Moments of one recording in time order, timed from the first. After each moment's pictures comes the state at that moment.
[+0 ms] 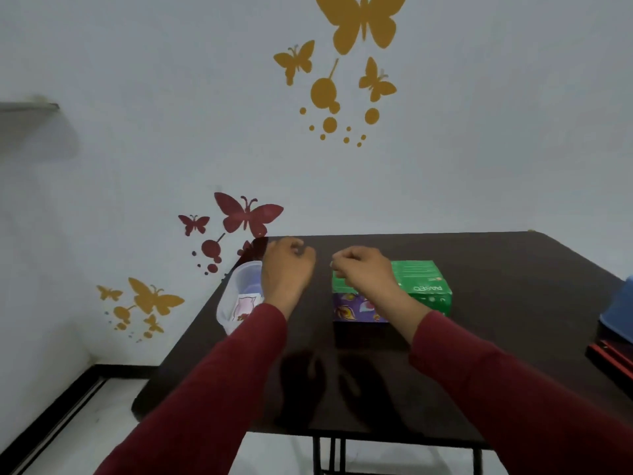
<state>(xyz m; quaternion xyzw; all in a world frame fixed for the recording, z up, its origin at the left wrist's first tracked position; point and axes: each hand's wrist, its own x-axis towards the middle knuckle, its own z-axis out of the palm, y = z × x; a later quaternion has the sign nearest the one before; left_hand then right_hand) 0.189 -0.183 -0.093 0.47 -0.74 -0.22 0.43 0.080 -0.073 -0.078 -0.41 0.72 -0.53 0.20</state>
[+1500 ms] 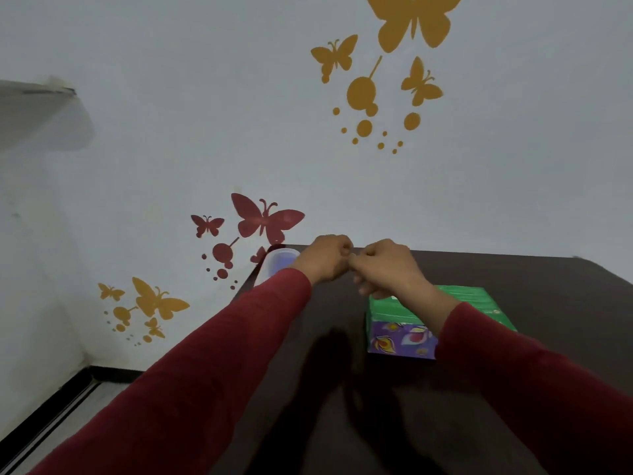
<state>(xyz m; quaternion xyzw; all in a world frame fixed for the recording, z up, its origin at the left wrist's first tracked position) 0.157 -0.293 -0.076 0.34 -0.91 -0.15 0.17 0.083 -0.142 -0.047 -0.45 0.77 -0.40 0.20</state>
